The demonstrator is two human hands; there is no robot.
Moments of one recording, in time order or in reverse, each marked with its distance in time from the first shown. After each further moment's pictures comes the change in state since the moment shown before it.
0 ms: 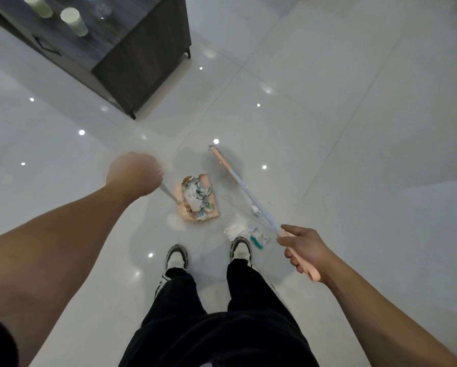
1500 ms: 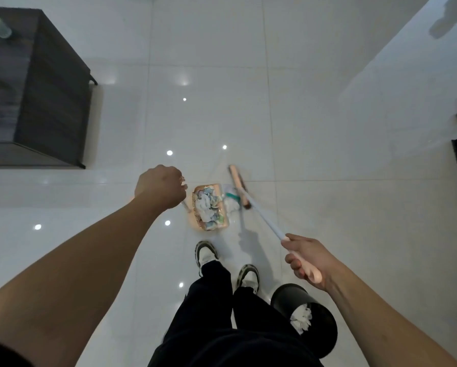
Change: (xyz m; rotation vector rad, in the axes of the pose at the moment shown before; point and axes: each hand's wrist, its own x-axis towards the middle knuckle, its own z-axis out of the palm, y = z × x) left_hand -0.042 0.027 0.007 0.230 -0.079 0.655; right_hand -0.097 0.167 0.172 0.778 0.178 0.201
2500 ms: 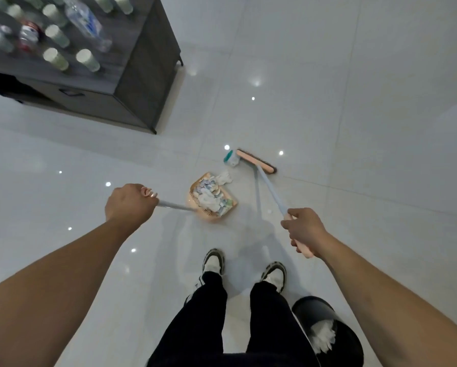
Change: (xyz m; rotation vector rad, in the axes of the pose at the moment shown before) left_hand -0.193 -0.110 0.069 -0.363 0.149 -0.748; right_hand 0.025 0.013 0.072 -0.687 -0.038 -0.315
